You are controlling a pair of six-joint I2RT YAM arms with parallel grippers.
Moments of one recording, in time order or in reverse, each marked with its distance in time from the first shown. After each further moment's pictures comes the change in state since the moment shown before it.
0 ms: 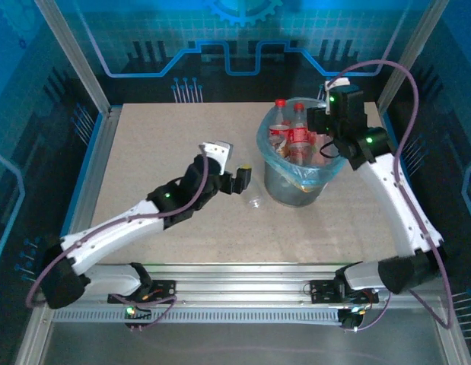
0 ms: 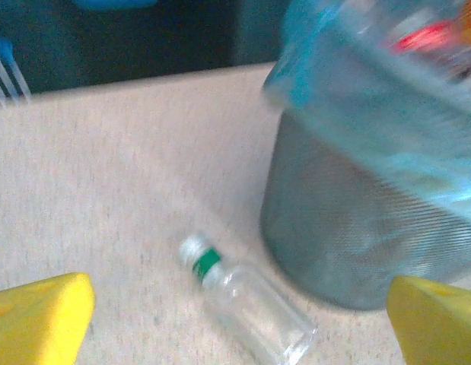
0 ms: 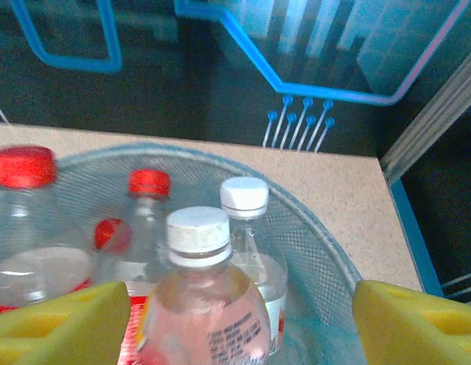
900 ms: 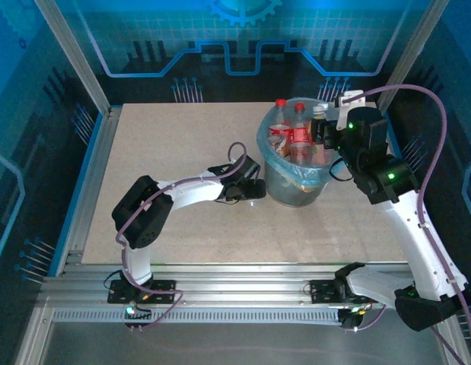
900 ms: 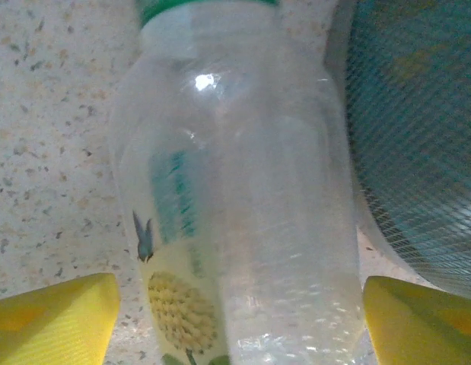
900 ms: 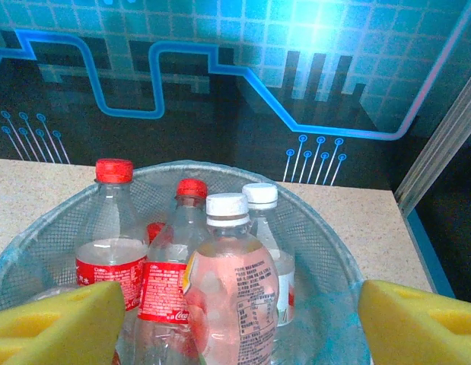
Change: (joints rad) left arm 0.088 0.612 0.223 -0.145 0.354 -0.445; right arm 0.057 -0.216 -0.145 0.064 -0.006 0.011
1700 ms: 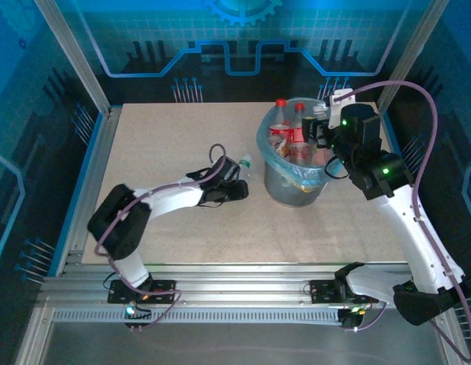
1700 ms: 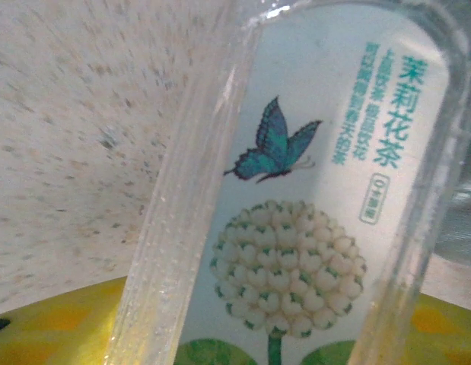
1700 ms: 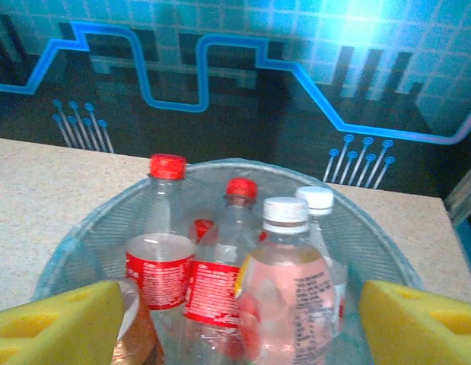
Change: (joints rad) left arm 0.069 -0.290 -0.247 0.097 -0.008 0.053; right arm 0.028 0.047 0.033 -0.001 -0.106 0.005
